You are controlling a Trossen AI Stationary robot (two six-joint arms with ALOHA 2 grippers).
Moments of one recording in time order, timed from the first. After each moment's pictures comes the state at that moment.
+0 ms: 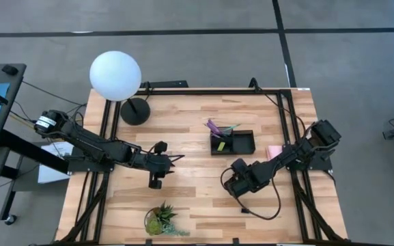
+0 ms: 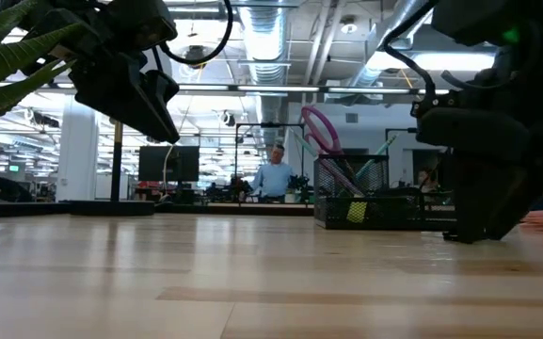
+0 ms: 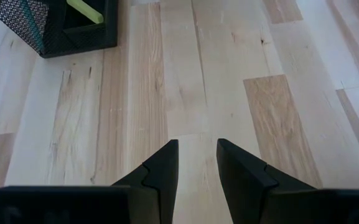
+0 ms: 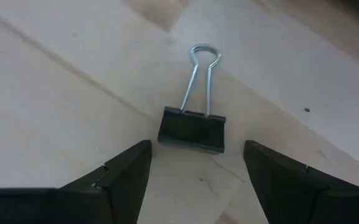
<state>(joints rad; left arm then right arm) -0.30 1.32 0.66 -0.12 -0.22 -0.09 0.49 1.76 0.92 -0.68 0.27 1.42</state>
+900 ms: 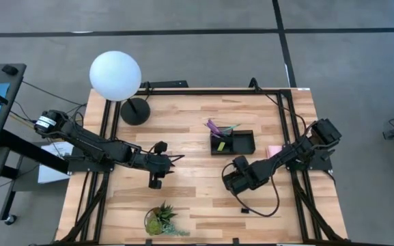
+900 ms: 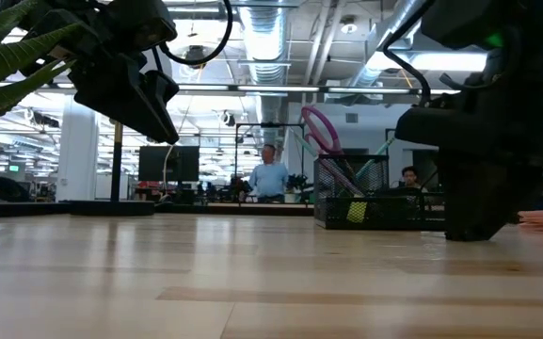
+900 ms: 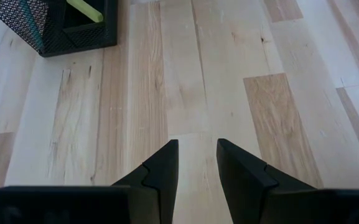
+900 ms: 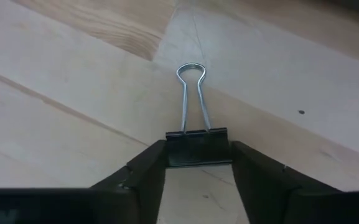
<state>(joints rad) -0.30 1.32 0.66 -0.12 -0.22 -0.09 0.46 1.74 0.91 -0.65 0.29 1.57</state>
